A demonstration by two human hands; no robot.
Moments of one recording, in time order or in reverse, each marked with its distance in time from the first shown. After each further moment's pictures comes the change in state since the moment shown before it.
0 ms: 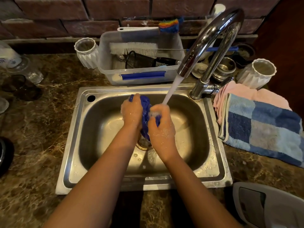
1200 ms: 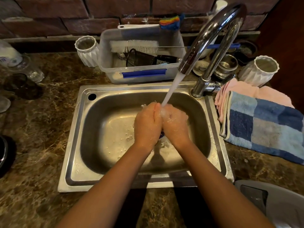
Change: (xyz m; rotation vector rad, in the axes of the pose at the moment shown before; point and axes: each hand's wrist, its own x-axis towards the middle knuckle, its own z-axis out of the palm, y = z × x) left_hand -0.033 -0.040 -0.002 0.467 -0.118 0.658; right_hand 0.027 0.003 -0.028 -0.441 -0.143 -0.014
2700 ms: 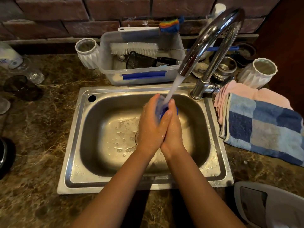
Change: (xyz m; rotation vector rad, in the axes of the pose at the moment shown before) left_hand -0.005 0.009 -0.001 -0.267 -0.092 0.034; right_hand -0.013 -0.015 0.018 1.558 -0.026 0.485
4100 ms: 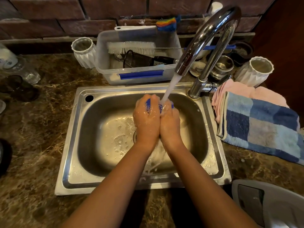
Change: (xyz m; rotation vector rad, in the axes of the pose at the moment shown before) left_hand 0.018 0.006 0.004 -0.160 0.236 -0.071; right_hand -0.001 -0.011 0.014 -0.785 0.166 -0.279
